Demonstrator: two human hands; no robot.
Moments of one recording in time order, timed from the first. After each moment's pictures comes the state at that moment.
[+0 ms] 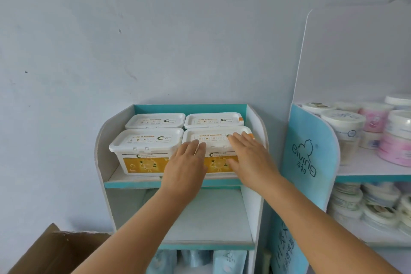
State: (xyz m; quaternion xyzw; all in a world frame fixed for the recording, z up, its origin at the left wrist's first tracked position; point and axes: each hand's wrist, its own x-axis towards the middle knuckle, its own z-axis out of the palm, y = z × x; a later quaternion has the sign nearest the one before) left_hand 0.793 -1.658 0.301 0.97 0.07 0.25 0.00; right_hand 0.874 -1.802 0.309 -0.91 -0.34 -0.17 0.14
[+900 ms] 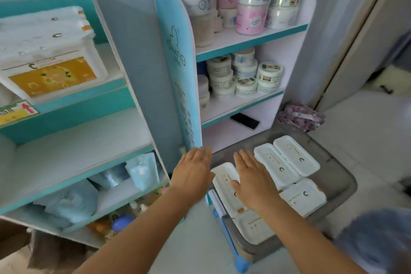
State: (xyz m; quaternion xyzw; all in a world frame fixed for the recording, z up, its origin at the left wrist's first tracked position) left_hand 0.768 -1.897 0.103 0.98 -0.20 -0.03 0.05; right_hand 0.738 -2.058 0.084 -0.98 -0.02 0.09 0.15
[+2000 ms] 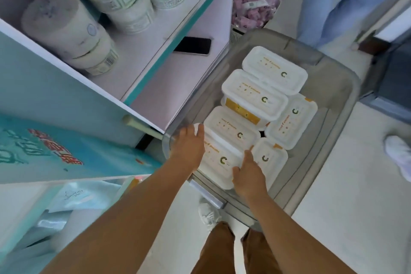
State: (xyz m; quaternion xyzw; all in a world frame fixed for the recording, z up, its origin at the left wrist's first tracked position) left_hand 0.902 -1.973 -0.096 0.90 -0.34 -0.26 -0.11; right_hand 0.762 -2.063 -0.114 -0.77 0.45 0.18 0.41
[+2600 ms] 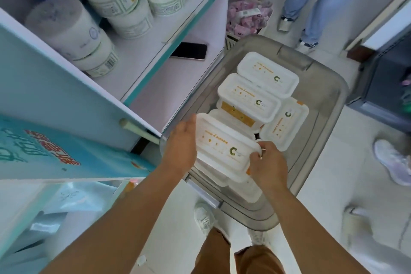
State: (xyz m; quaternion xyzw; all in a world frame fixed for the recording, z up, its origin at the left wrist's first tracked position) left_hand 0.899 -1.966 -0.062 0.93 -0.29 -0.19 0.09; right_hand 0.756 -2.098 -0.068 -0.75 0.52 0.02 0.41
